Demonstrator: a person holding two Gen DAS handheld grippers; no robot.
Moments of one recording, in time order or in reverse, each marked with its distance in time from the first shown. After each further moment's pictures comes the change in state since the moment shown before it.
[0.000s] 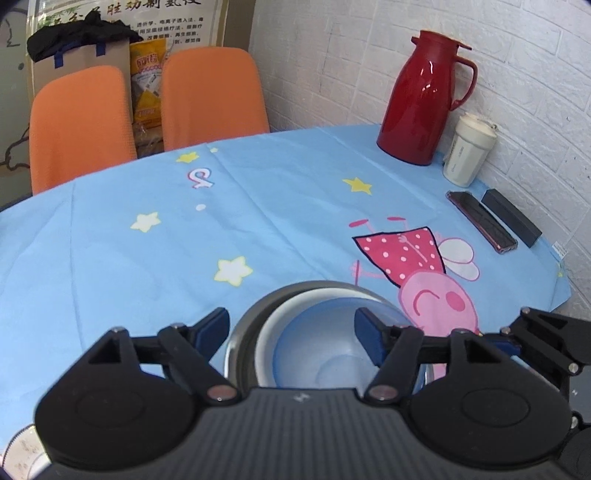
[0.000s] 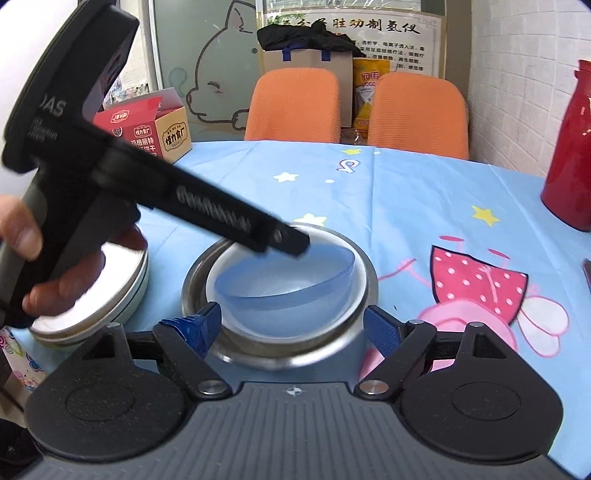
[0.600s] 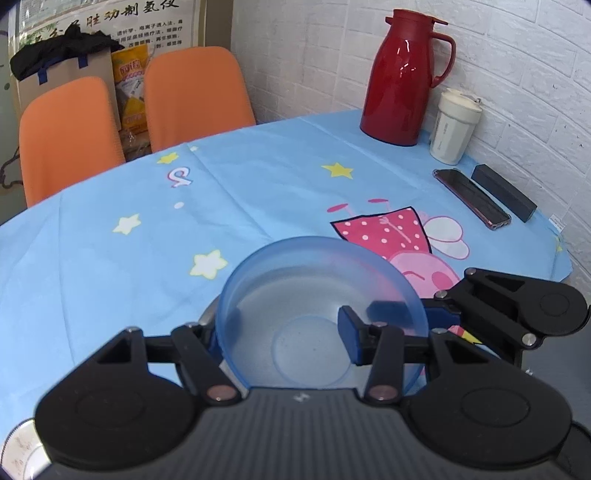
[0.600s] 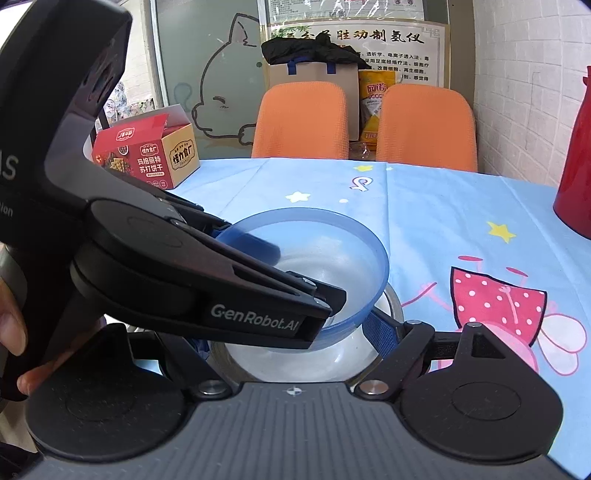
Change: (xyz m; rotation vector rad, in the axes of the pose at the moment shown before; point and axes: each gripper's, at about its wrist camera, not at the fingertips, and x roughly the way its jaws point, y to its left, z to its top) left arm 0.010 -0.032 -0.005 0.083 0.041 0.016; right arm 0.030 0.006 0.030 0.005 -0.040 0.030
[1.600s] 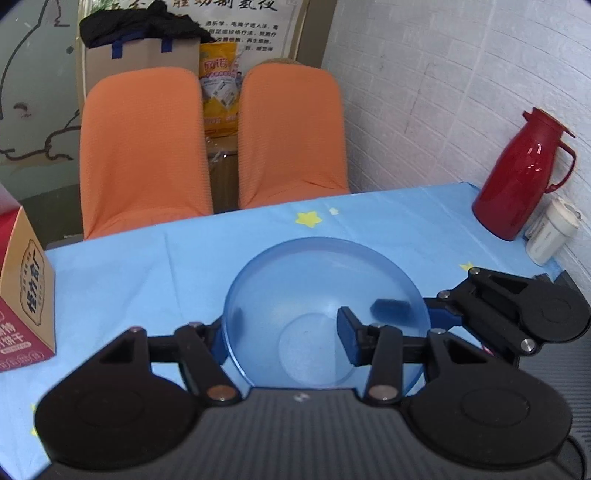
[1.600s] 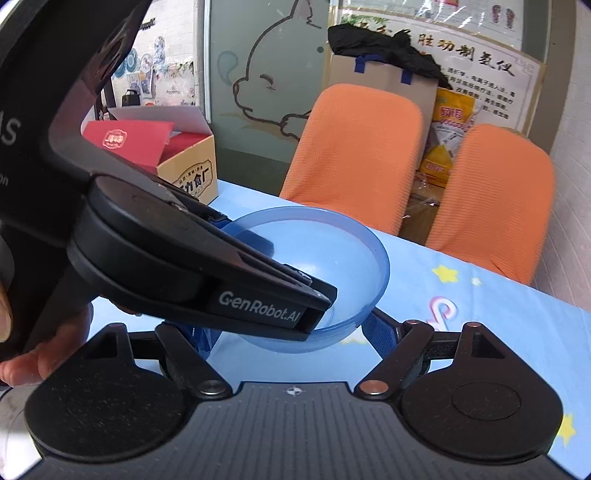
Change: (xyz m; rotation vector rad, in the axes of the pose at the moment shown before) left arm -0.001 0.186 0.084 -0.187 -0.057 0.068; right arm 0.118 0.051 0.139 -0.211 0.071 0.059
